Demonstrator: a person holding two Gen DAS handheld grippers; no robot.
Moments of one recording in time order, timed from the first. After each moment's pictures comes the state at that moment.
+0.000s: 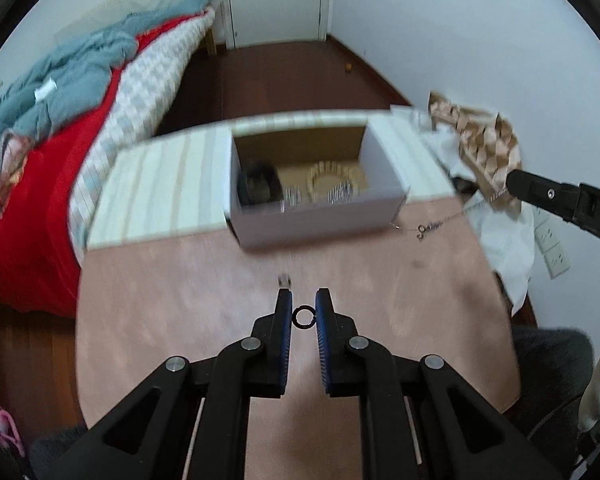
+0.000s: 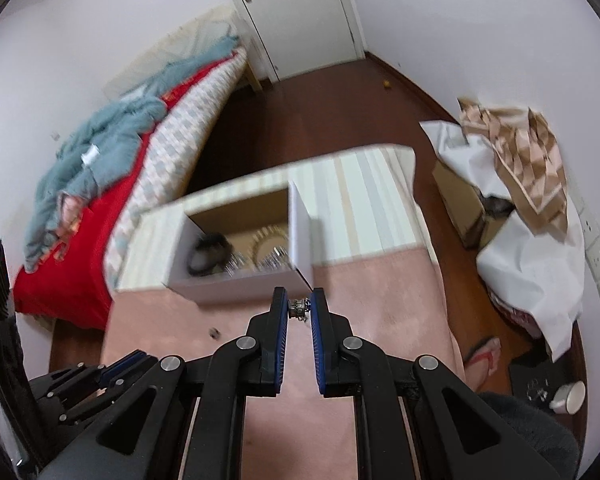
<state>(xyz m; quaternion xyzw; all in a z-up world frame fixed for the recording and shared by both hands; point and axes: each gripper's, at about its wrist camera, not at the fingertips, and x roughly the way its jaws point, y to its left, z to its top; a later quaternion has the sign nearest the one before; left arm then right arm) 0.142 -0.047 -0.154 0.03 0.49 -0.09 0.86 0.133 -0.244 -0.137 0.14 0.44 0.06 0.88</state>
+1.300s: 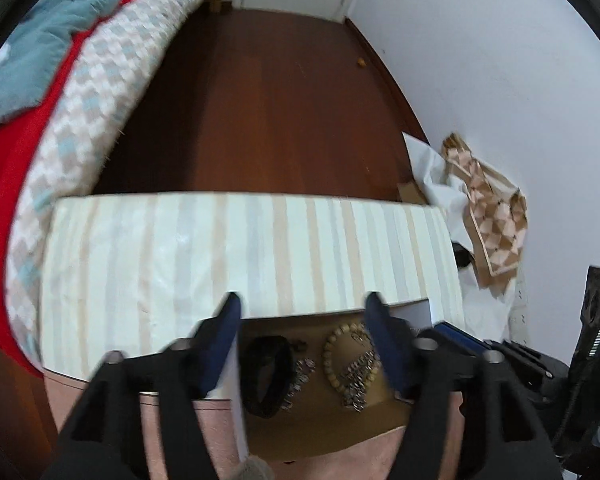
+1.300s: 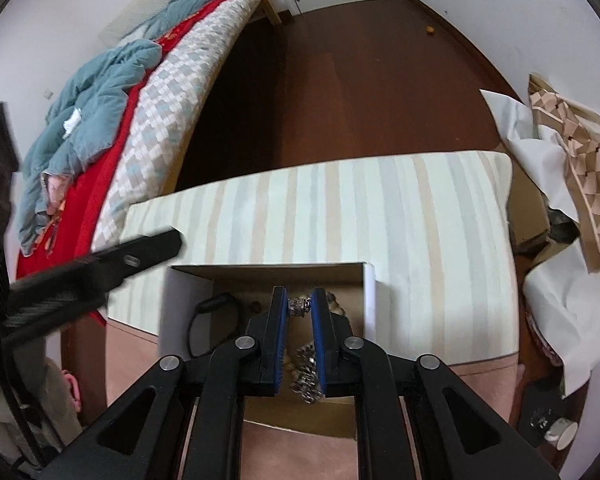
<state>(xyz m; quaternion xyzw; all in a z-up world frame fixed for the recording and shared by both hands) 0.368 -0.012 -0.163 -0.08 0.56 -0.10 0.82 0.336 -0.180 -0.201 0.12 0.56 0.11 0.81</state>
